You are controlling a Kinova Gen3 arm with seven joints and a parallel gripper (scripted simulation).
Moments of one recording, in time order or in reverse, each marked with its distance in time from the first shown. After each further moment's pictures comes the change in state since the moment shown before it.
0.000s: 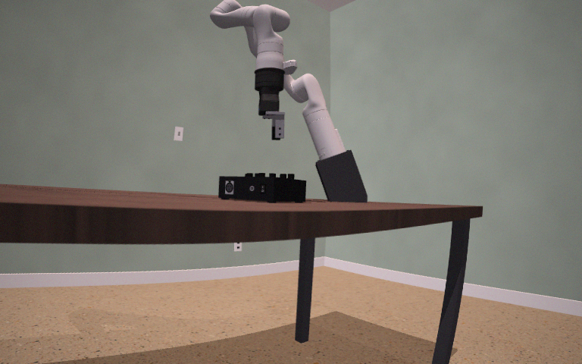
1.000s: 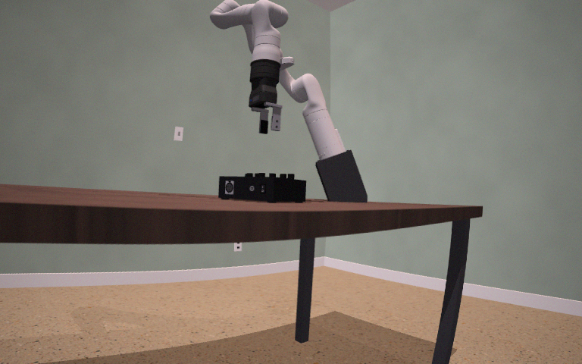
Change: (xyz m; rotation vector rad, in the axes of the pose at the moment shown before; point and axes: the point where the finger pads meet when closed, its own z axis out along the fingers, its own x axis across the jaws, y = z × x) arm 0.009 0.023 -0.016 -0.061 0.058 -0.431
